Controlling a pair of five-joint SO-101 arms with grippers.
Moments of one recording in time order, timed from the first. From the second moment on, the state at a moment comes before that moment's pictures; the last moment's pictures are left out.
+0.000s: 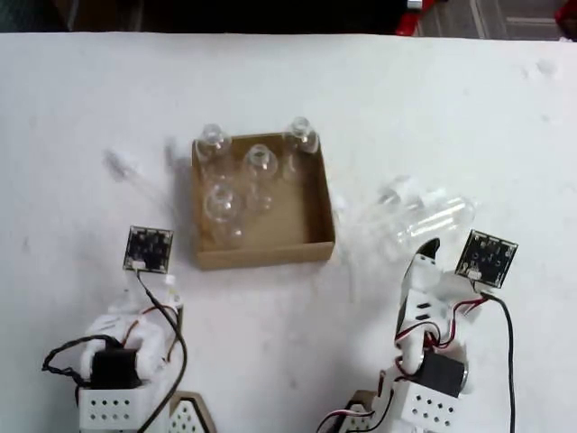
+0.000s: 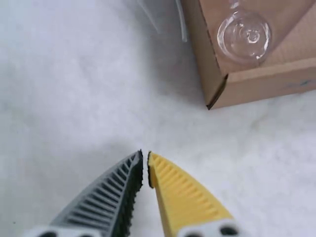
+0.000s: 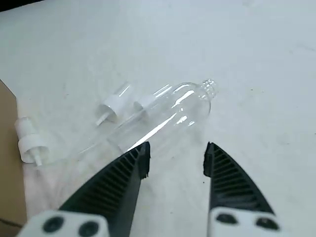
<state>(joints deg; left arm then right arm) -7.7 -104.3 97.1 72.0 -3.8 15.8 -101.8 96.4 42.6 0.3</state>
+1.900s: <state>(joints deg) -7.7 -104.3 97.1 72.0 -3.8 19.9 -39.9 25.0 73.4 5.3</state>
